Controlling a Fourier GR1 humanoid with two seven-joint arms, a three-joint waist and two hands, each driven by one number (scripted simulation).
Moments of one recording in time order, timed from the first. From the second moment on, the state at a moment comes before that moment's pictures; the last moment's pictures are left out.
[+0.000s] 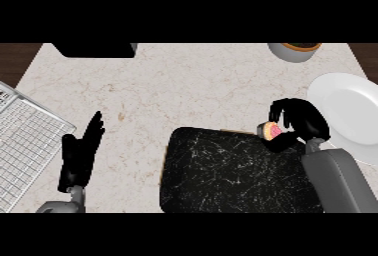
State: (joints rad) left arm -0.03 0.15 -0.07 -1.48 -0.04 0.18 0.22; right arm -0.38 -0.25 0.06 -1.24 0.90 0.16 0.15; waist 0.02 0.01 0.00
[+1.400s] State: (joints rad) left arm -0.03 0.14 -0.04 -1.48 -0.06 0.16 0.23; right arm -0.59 -0.49 -0.35 -0.96 0.91 -0.24 0.18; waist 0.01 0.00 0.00
